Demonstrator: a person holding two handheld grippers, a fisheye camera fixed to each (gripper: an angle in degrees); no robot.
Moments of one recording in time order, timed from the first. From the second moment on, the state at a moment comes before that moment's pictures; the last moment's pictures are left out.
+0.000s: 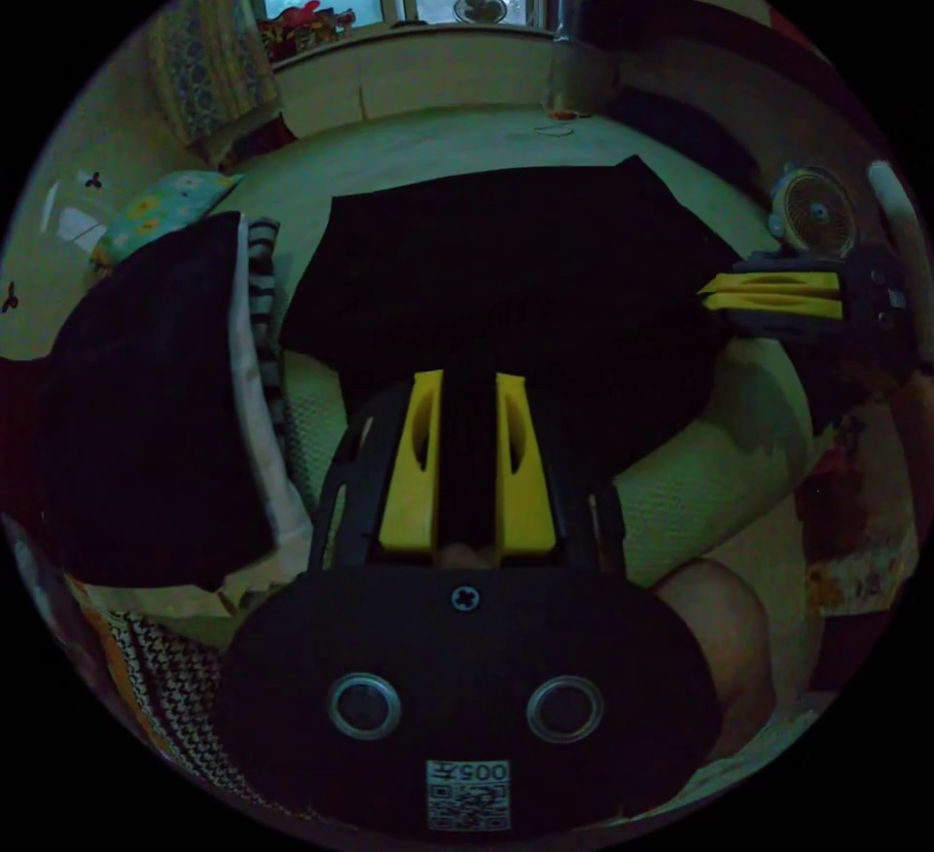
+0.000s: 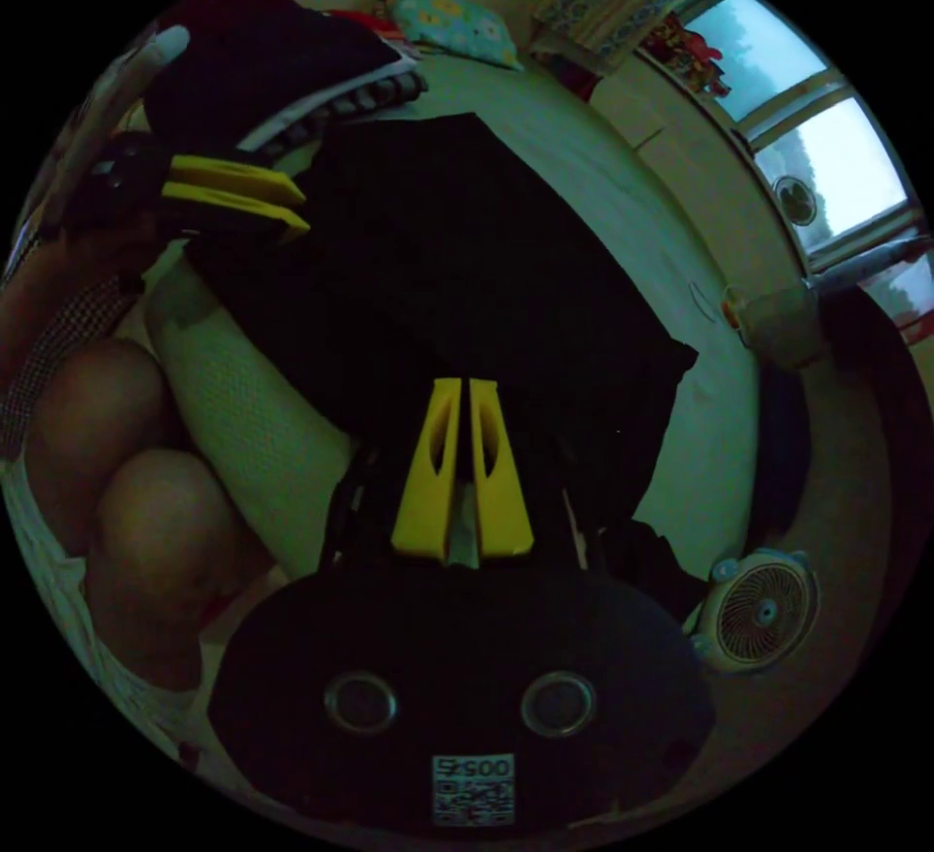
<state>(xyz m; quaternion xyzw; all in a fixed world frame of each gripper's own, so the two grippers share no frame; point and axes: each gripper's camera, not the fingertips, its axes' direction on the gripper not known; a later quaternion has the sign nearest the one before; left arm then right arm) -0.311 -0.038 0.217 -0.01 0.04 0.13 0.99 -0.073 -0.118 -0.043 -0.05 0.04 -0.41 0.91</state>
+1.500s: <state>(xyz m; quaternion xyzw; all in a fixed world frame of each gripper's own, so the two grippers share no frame) -0.350 -0.253 0.157 0.02 0.02 0.10 0.99 0.020 -0.347 -0.088 -0.04 -0.05 -0.24 0.97</state>
